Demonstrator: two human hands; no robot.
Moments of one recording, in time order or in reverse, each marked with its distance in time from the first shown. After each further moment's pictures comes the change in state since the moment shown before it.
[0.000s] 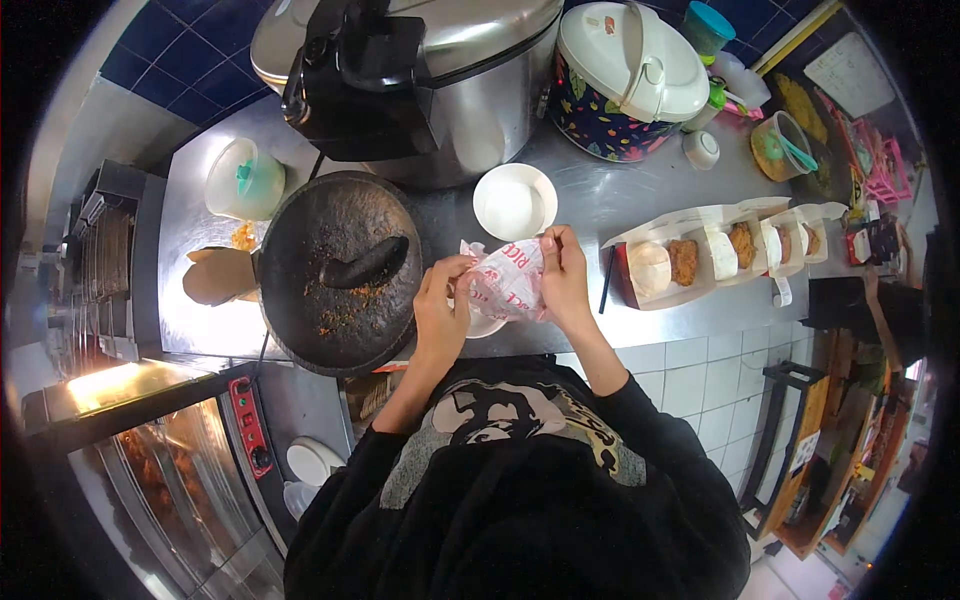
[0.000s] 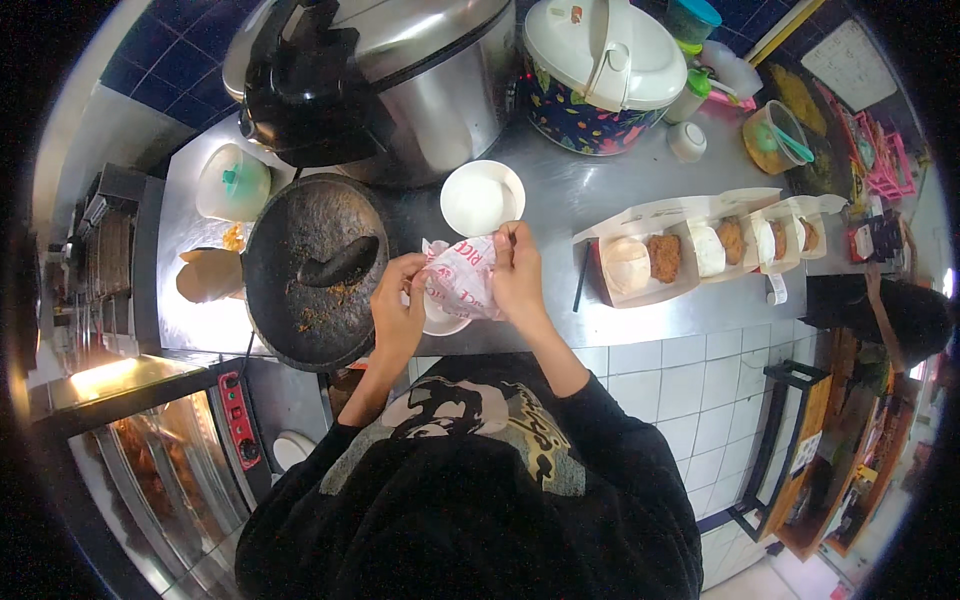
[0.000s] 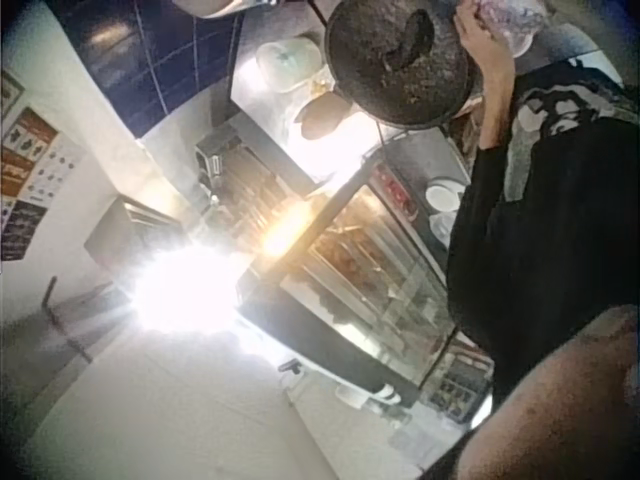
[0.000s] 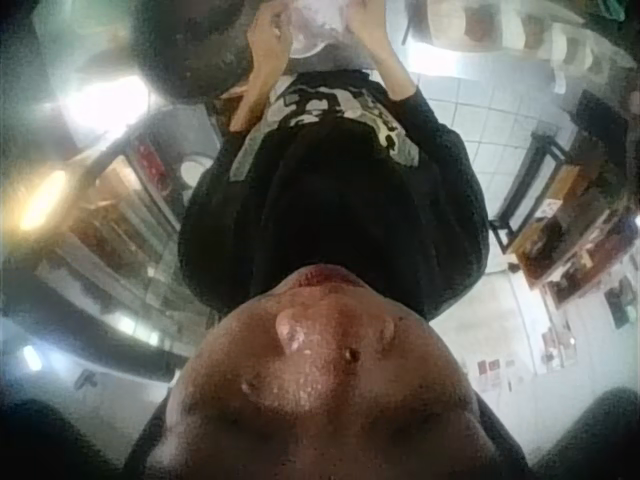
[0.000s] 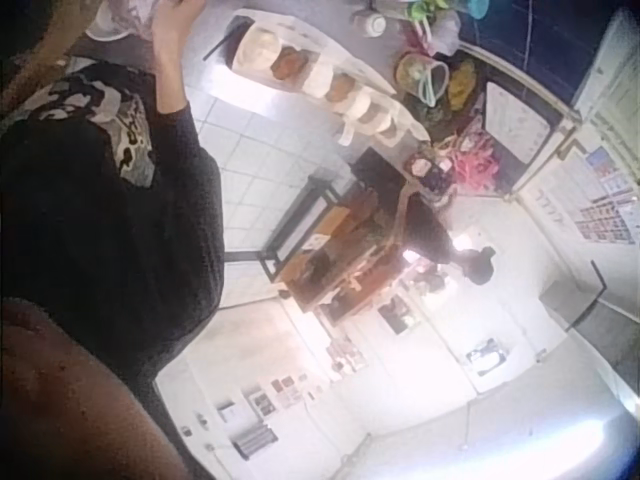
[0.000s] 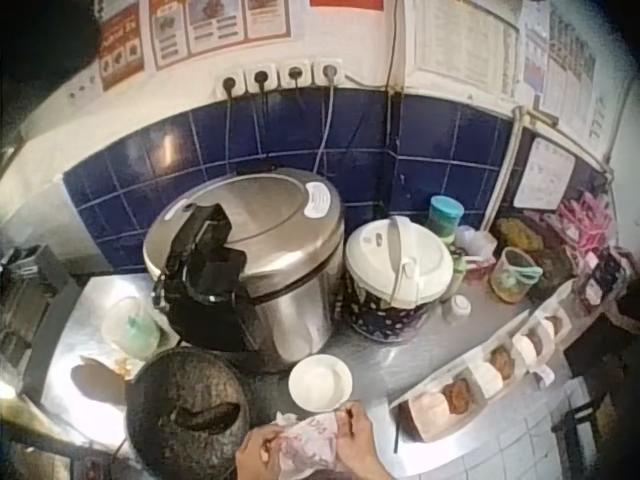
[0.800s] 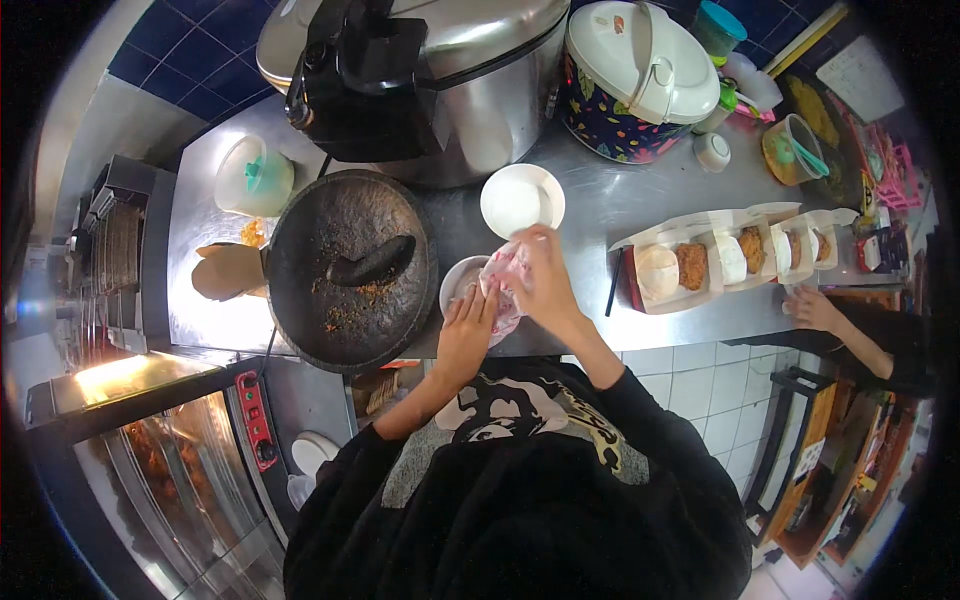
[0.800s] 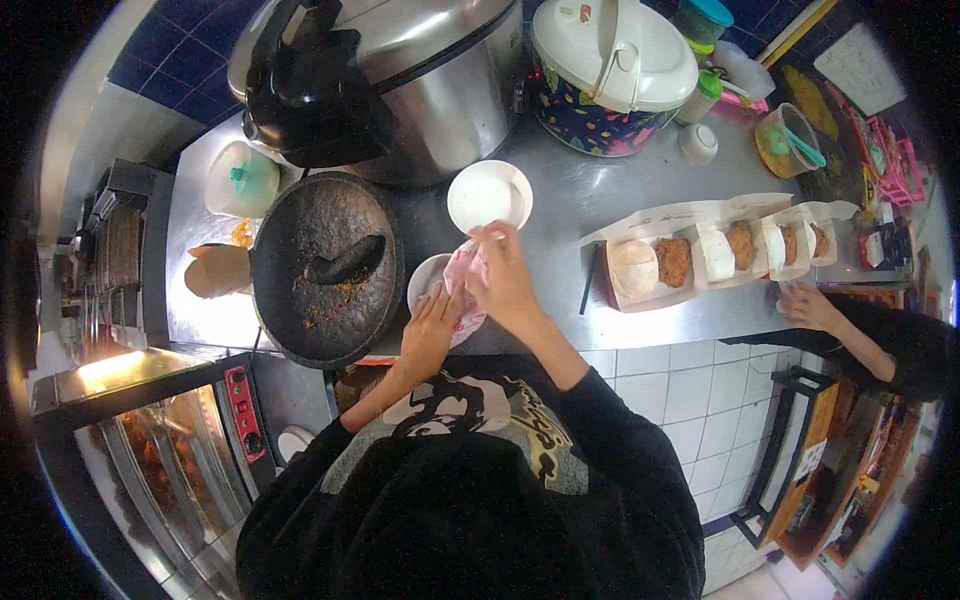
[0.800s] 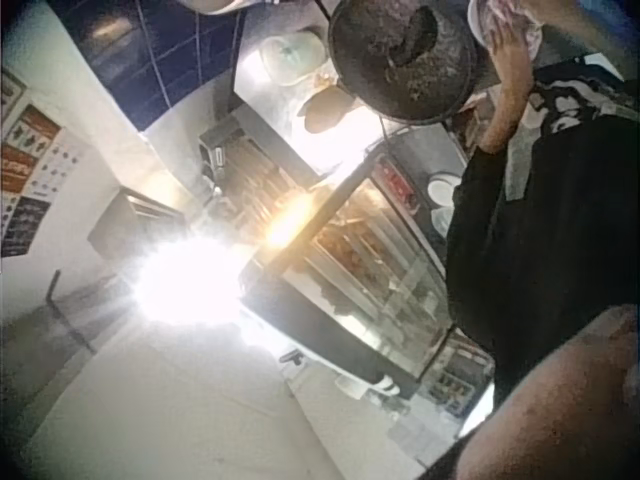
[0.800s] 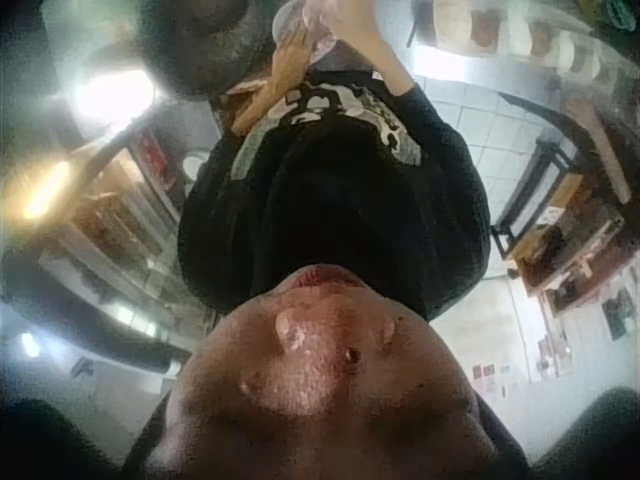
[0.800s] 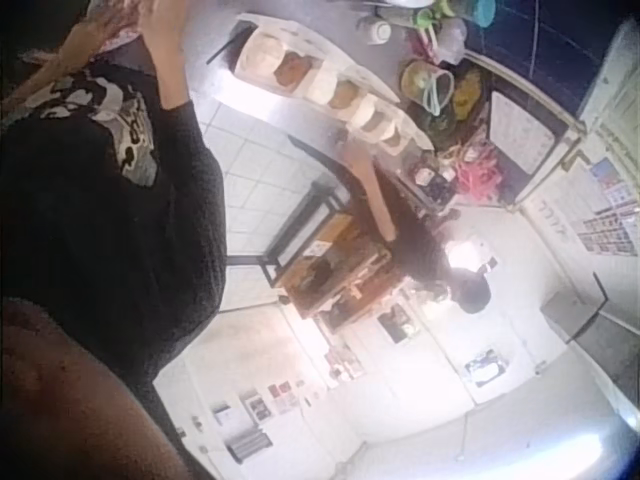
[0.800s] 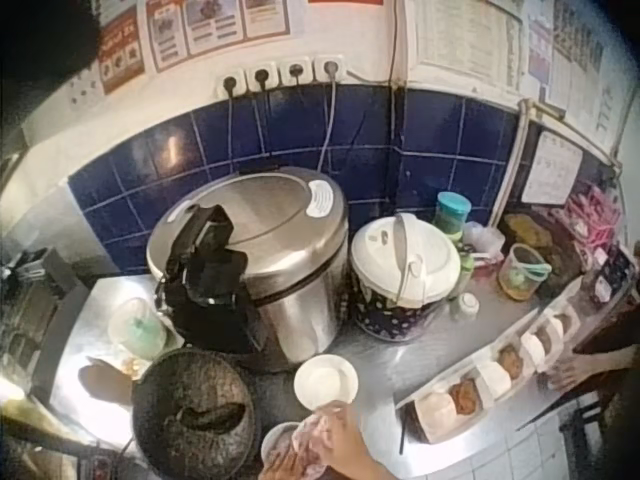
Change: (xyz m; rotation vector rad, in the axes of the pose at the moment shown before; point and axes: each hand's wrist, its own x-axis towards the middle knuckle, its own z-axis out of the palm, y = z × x) left_hand -0.052 -0.054 0.019 0.777 -0.479 0.232; right_hand -0.003 0.015 0.011 -0.228 -0.178 -0.450
